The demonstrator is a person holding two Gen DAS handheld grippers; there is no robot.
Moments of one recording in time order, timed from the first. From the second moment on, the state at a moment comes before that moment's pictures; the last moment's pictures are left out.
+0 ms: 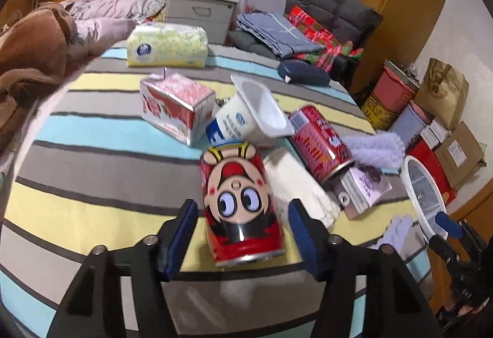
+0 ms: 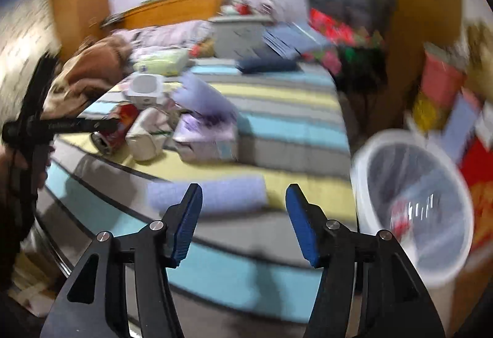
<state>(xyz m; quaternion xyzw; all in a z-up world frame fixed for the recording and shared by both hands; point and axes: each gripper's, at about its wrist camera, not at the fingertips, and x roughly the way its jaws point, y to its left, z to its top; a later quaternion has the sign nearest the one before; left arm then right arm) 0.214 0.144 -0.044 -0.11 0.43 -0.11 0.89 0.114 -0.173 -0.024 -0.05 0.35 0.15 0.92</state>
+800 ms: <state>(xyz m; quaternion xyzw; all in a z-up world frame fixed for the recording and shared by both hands) 0.230 0.128 -0.045 -0.08 0.44 -0.09 0.89 0.144 -0.135 -0.075 -0.22 0.41 0.31 0.83</state>
